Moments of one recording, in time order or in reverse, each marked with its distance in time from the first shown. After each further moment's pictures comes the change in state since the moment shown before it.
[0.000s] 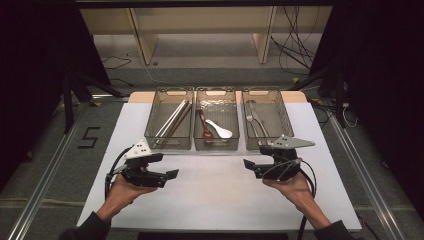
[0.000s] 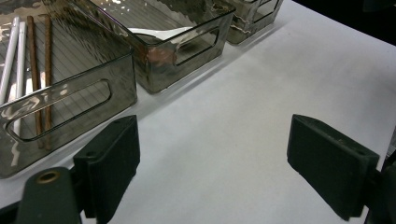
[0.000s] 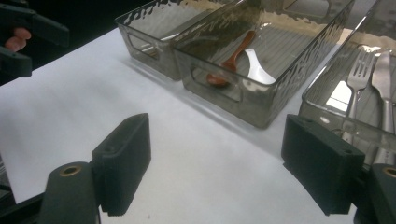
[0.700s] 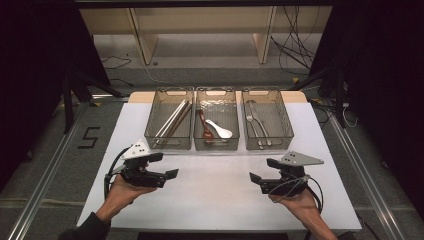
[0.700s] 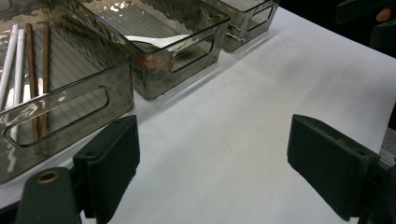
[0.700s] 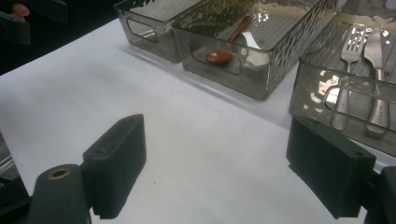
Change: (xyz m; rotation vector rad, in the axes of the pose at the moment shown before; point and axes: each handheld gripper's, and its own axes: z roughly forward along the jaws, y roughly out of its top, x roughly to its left) left arm -0.001 0.001 -0.003 -0.028 -0.014 -0.002; right arm 0.008 -0.034 -0.017 -0.015 -0.027 0.022
